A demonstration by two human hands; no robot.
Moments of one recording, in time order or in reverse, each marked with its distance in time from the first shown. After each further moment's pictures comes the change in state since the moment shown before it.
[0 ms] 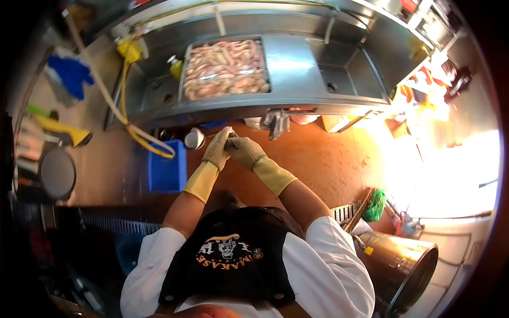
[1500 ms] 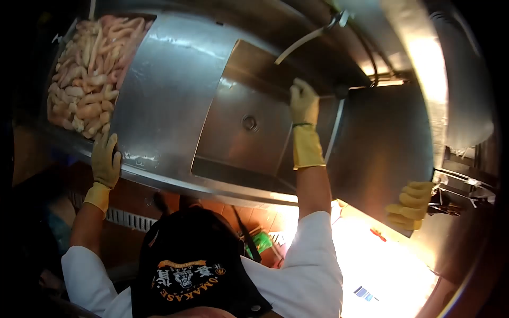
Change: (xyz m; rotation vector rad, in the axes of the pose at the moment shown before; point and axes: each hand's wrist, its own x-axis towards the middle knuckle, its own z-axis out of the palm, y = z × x) left_hand 0.355 -0.083 0.200 1.911 0.607 0.456; right_hand 0.225 0.525 -0.753 -0.358 0.396 0.196
